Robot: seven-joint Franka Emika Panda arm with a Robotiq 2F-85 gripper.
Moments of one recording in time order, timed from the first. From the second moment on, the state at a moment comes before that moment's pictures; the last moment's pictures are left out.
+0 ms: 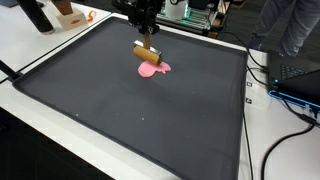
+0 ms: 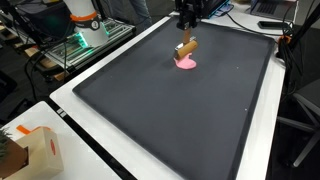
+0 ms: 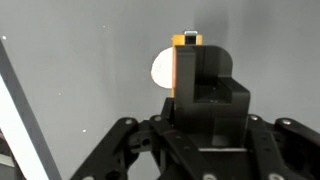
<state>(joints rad) 0.08 0.09 0.12 -2.13 -0.12 2.25 -1.14</state>
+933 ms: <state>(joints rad) -0.02 0.03 0.00 -2.18 0.17 2.25 -0.80</state>
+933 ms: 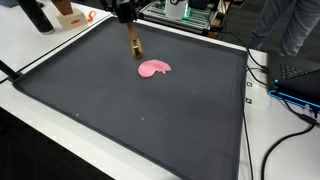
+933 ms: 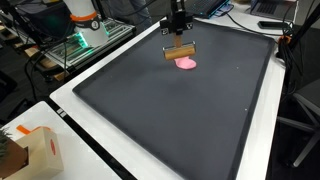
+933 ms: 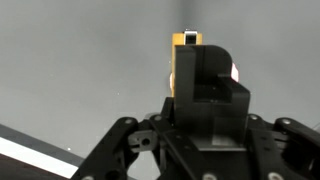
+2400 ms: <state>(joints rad) -0.19 0.19 -0.08 -2.19 0.72 2.20 -0.81</state>
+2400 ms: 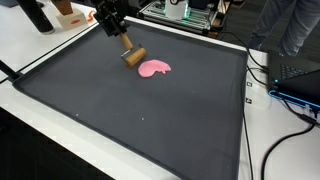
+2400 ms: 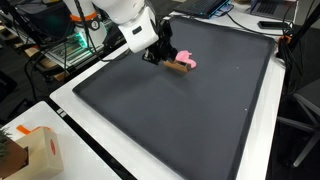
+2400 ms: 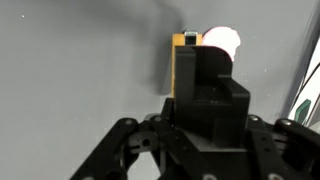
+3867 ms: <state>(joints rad) -0.06 0.08 -0.01 -2.15 0.57 2.14 -0.64</state>
